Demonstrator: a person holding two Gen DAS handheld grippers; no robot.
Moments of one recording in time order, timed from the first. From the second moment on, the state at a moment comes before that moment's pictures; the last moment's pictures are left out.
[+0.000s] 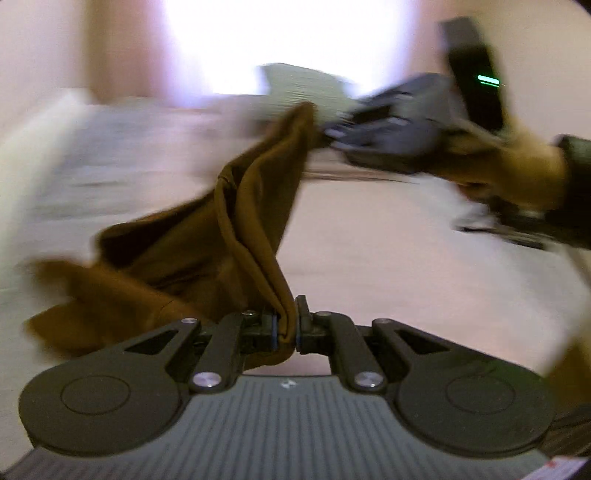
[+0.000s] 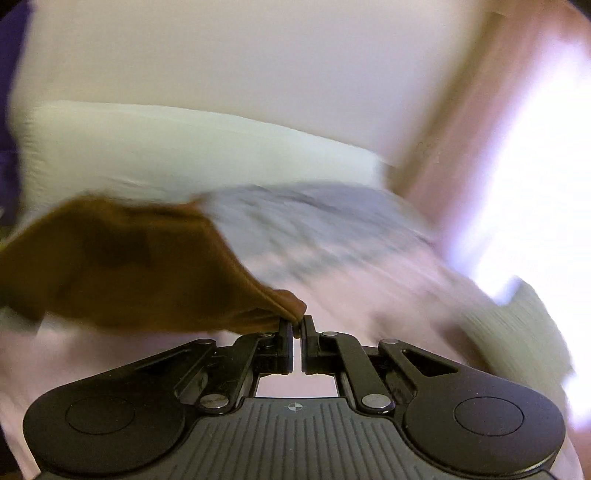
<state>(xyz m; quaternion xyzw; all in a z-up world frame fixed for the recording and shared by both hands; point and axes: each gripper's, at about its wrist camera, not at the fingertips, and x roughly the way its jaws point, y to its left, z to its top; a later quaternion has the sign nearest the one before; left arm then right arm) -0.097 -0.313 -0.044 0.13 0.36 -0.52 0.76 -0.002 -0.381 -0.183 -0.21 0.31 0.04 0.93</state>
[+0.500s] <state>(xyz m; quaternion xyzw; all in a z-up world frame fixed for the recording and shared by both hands) -0.050 -0.411 -0.150 0.31 0.35 -0.56 0.68 -0.232 -0.473 -0.265 0.23 0.44 -0.30 0.82</state>
